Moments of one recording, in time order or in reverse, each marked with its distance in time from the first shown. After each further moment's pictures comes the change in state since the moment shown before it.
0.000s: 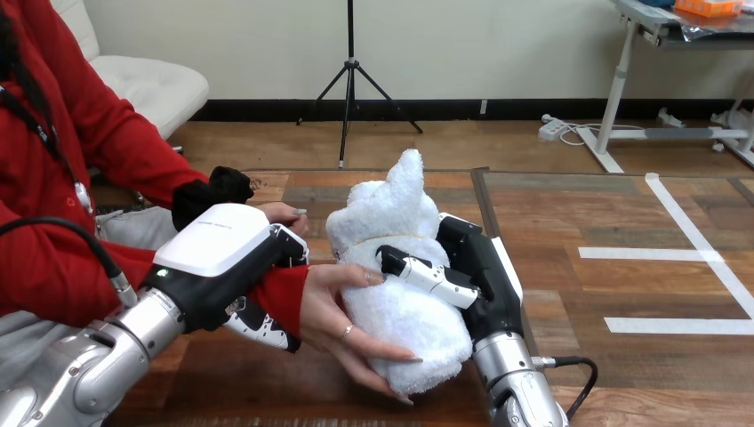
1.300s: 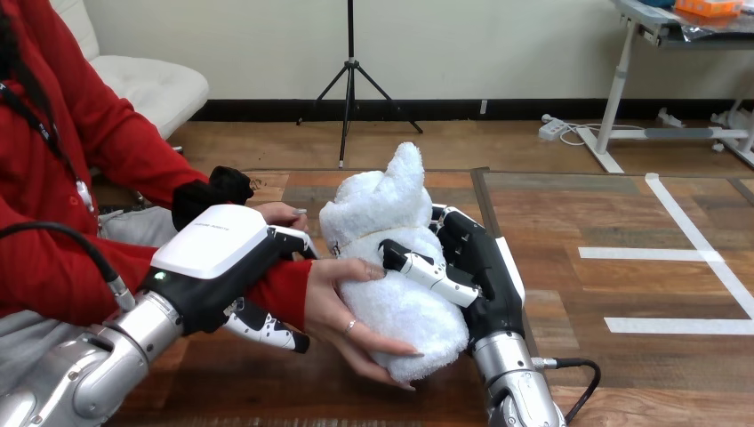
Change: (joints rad) left arm 0.011 0.000 0.000 0.002 0.000 -0.002 0.030; right arm 0.001 0.000 0.023 0.000 -0.010 -0.008 -0.063
